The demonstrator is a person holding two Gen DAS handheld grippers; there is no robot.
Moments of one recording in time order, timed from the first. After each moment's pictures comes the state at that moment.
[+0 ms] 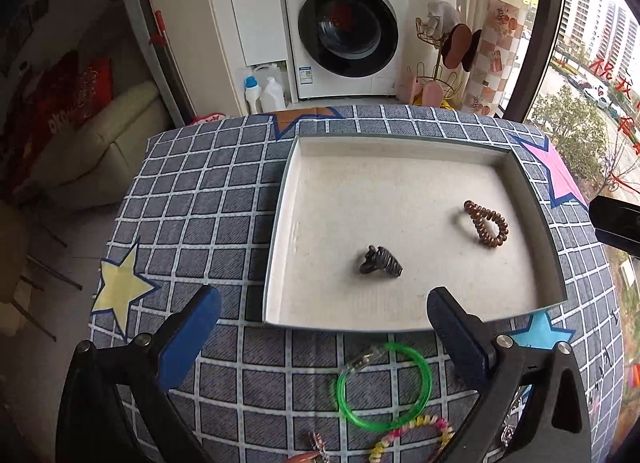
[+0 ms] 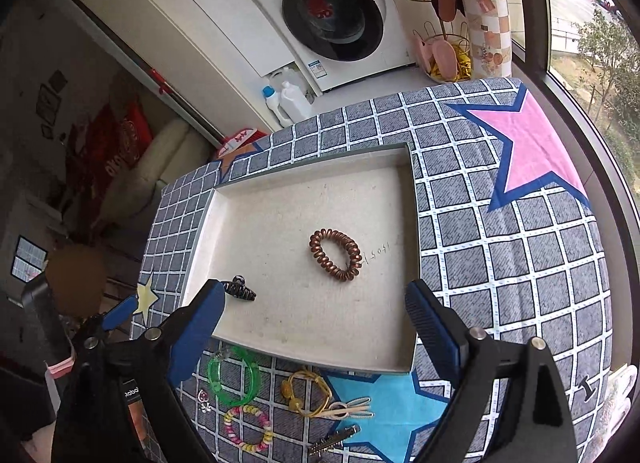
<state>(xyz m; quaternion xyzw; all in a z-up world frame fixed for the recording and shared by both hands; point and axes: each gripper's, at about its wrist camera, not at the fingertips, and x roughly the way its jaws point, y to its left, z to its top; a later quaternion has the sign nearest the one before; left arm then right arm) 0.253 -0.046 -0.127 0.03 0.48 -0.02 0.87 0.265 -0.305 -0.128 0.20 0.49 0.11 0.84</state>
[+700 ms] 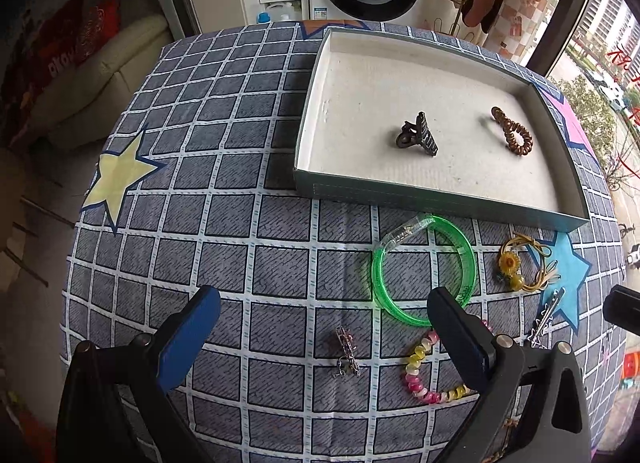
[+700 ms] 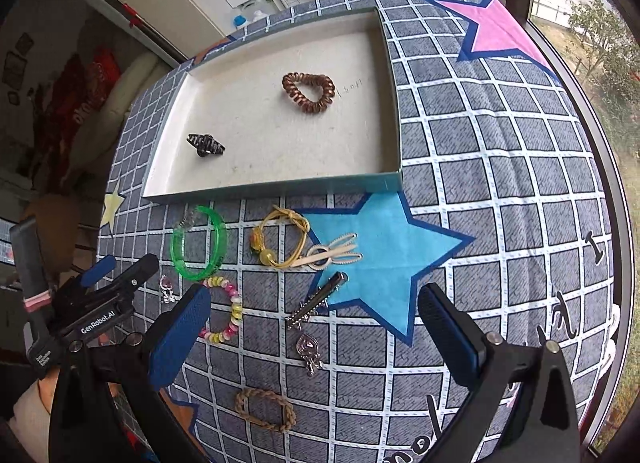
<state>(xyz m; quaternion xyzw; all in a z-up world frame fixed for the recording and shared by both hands) 0.206 -0.016 -0.178 0.00 0.57 -0.01 0.82 0.178 -0.282 -0.181 0.16 0.60 0.08 0.78</state>
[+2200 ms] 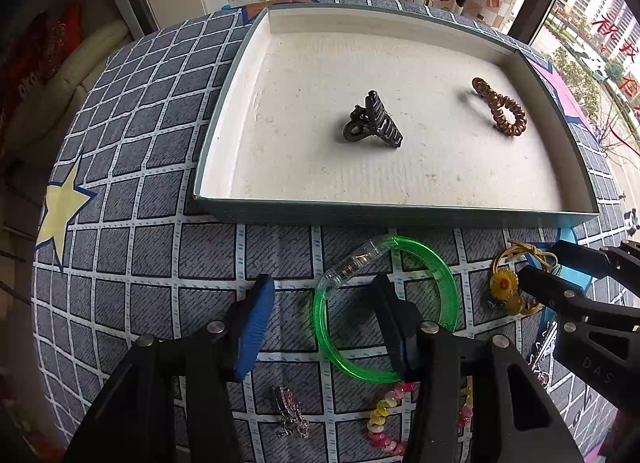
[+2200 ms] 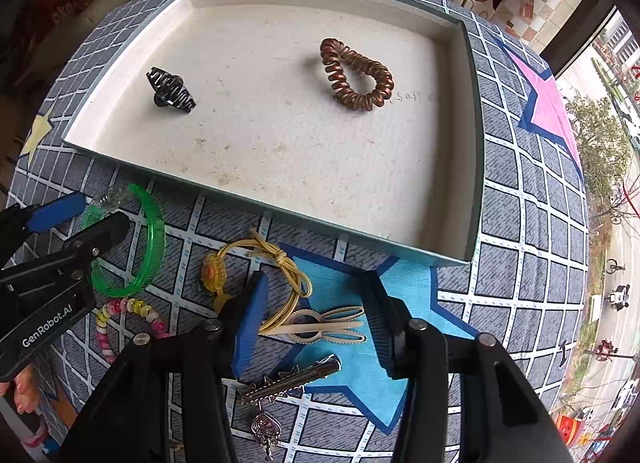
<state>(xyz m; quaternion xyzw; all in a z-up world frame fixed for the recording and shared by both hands) 0.262 -0.085 -0.215 0.03 0.58 -0.05 0.81 0.243 -0.192 -0.228 -0.06 0.62 0.06 0.78</state>
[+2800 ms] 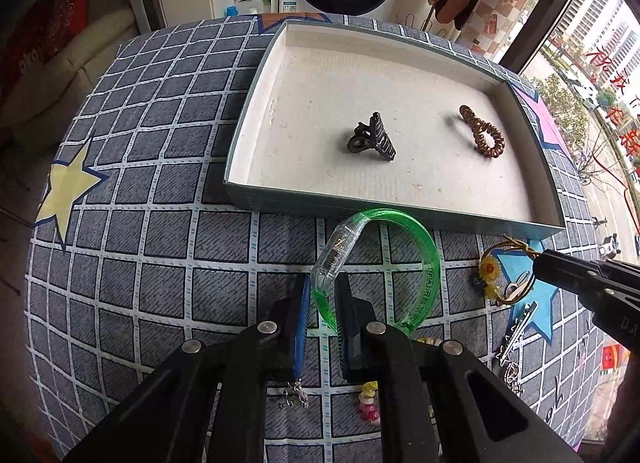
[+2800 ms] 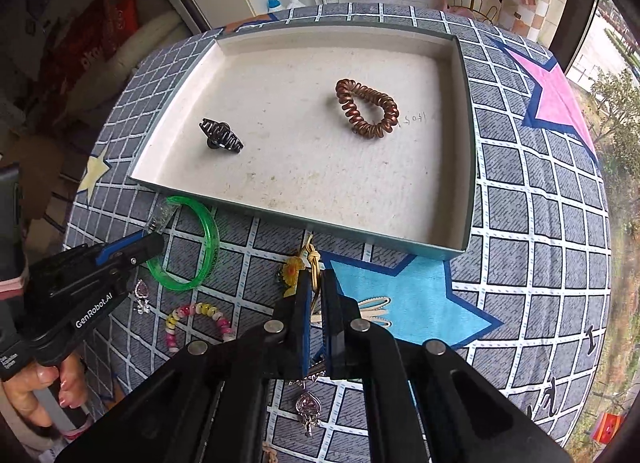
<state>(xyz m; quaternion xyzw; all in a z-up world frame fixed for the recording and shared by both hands) 0.228 -0.041 -0.189 -0.03 0.57 -0.07 0.82 0.222 -0.225 -0.187 0.05 0.59 0.11 0.80</state>
